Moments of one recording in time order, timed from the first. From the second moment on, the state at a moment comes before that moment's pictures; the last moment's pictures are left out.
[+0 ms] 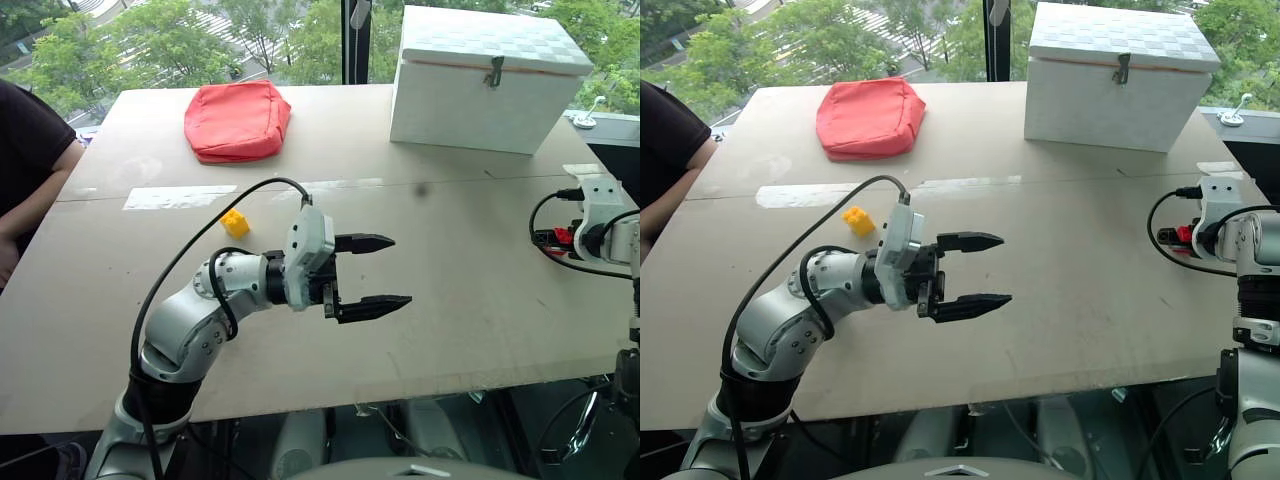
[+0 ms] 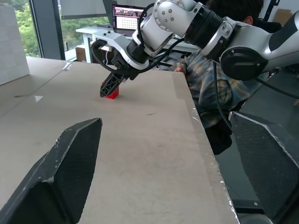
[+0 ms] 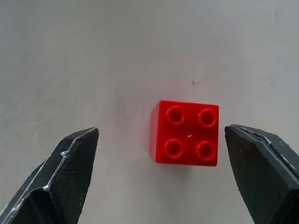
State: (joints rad) left arm -0.34 0.55 -0.13 -0.53 -0.69 0.59 -0.92; right arm -0.71 -0.73 -0.18 0.30 0.26 1.29 0.26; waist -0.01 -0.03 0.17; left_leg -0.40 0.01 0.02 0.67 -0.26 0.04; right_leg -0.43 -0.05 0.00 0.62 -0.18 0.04
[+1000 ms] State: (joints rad) left arm 0.08 0.74 0.20 -0.68 -0.75 0.57 -0.88; right arm -0.96 -0.58 0.53 0.37 0.05 0.33 1.25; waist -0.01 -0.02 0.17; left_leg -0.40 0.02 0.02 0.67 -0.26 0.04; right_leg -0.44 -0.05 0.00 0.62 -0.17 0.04
